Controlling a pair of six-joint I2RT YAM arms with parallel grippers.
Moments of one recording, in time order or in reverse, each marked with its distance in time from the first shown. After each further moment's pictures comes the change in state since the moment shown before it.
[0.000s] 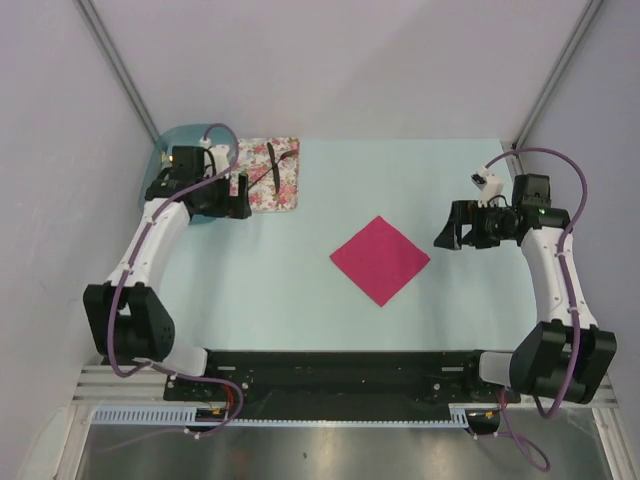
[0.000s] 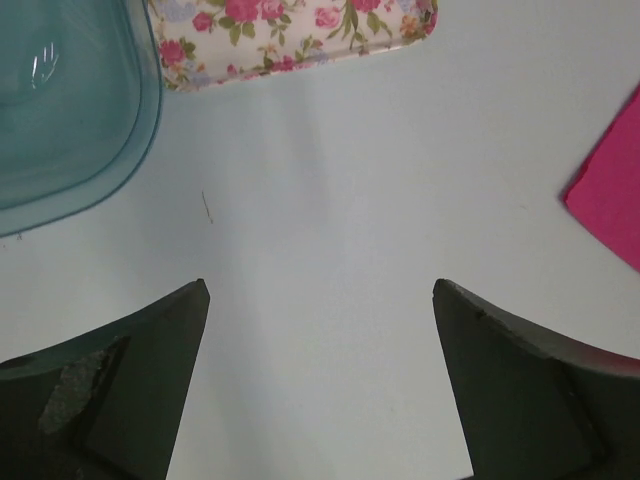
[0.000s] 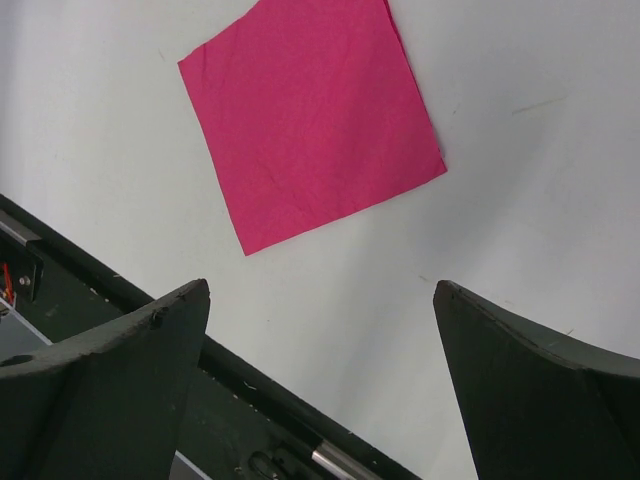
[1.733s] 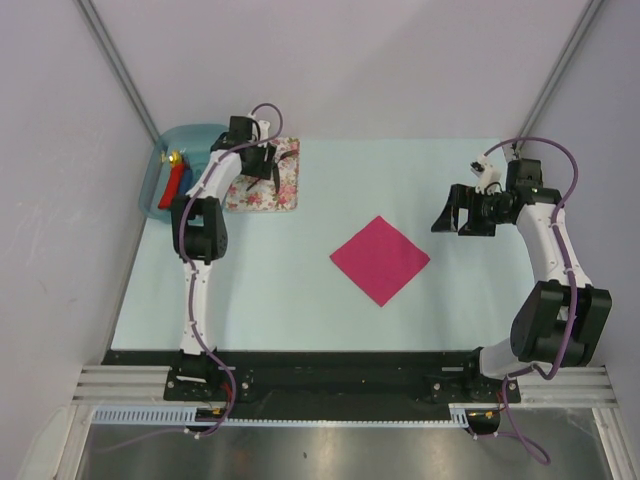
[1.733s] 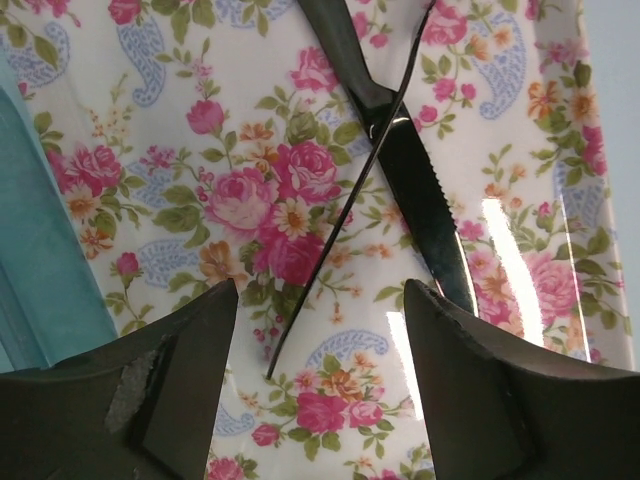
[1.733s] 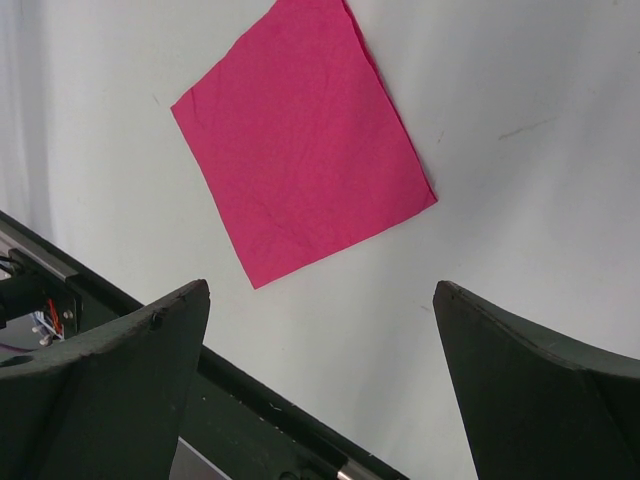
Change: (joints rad) left arm -0.082 1.040 0.925 0.130 -0.162 0.094; right arm 0.012 0.217 0.114 0.035 0.019 0.120
